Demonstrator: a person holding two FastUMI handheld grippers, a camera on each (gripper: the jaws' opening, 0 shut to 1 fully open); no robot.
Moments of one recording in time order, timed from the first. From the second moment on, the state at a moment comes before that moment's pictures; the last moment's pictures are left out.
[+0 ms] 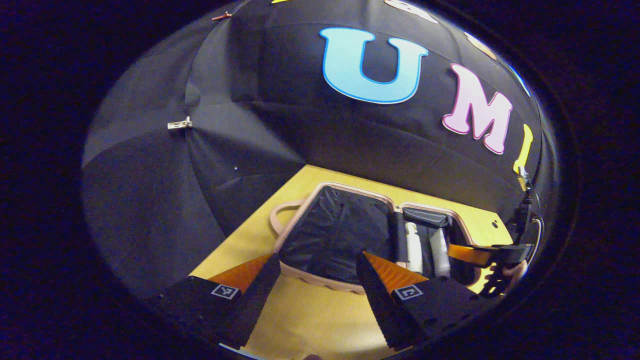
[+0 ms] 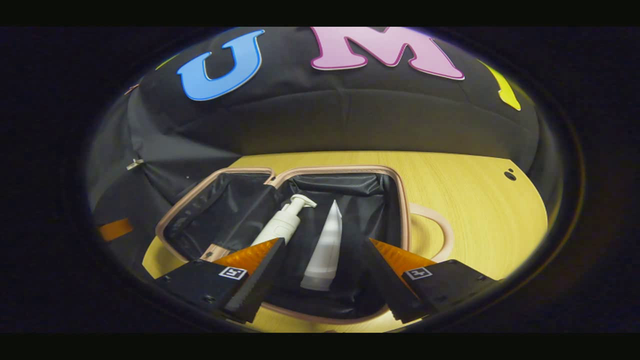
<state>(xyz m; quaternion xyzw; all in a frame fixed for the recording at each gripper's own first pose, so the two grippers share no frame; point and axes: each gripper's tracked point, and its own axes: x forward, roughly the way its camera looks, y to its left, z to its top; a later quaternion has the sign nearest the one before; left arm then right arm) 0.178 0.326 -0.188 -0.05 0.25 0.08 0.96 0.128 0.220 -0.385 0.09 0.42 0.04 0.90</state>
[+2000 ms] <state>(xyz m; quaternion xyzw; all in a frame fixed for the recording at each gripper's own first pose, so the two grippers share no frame) 0.332 0.388 -0.171 -0.01 0.32 -0.07 0.94 0.069 0.084 -0.270 0.00 0.33 -0.01 0.94</state>
